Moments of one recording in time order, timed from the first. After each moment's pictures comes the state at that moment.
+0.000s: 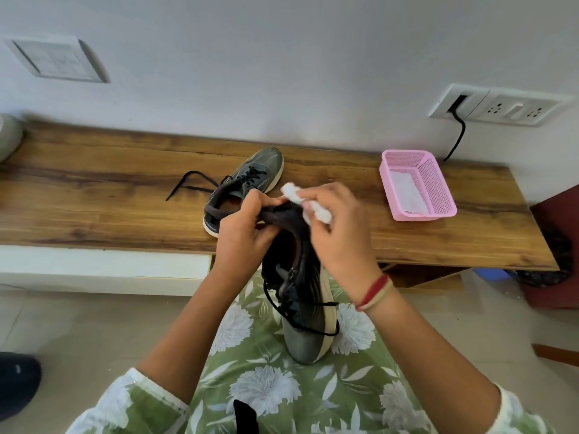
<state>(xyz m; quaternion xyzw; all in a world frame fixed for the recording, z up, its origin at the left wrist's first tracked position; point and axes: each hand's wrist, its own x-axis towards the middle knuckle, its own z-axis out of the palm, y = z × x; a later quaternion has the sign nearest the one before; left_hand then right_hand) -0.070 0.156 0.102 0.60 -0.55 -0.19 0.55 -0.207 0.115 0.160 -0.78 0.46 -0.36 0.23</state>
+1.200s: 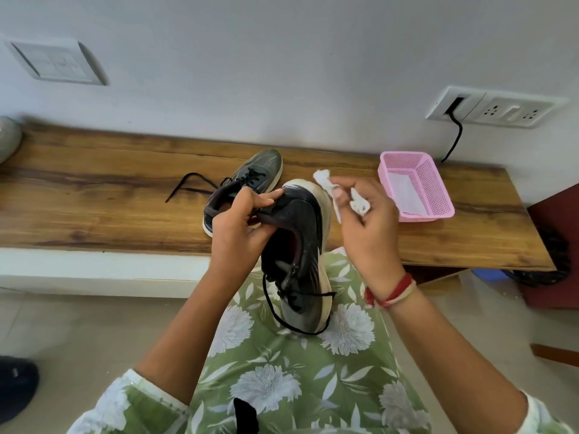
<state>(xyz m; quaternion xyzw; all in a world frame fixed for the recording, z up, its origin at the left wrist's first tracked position) -0.067 0.155 0.108 0.56 -0.54 -0.18 0.61 -0.227 0.102 0.167 -0.71 0.46 -0.46 0.28</state>
